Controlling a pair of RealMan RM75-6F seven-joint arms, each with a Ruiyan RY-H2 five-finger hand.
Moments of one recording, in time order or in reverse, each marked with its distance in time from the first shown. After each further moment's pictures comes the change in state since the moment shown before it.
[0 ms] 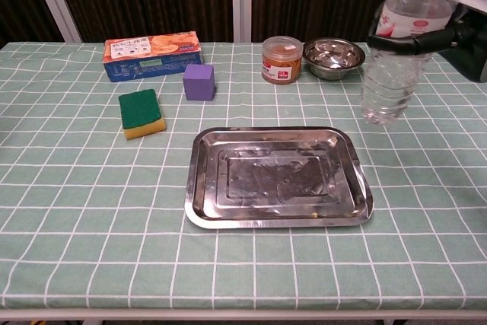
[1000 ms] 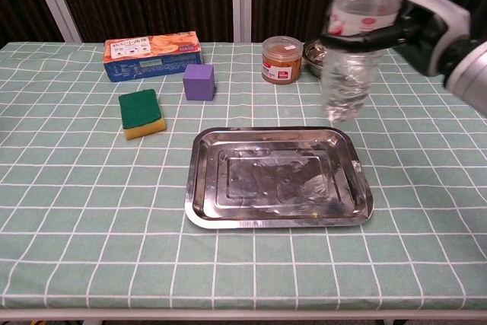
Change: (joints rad) left arm 0.011 0.009 -0.005 -0.003 -0.015 0.003 -0.005; right arm 0.106 -0.101 0.033 -0.048 -0.004 -0.048 -0.078
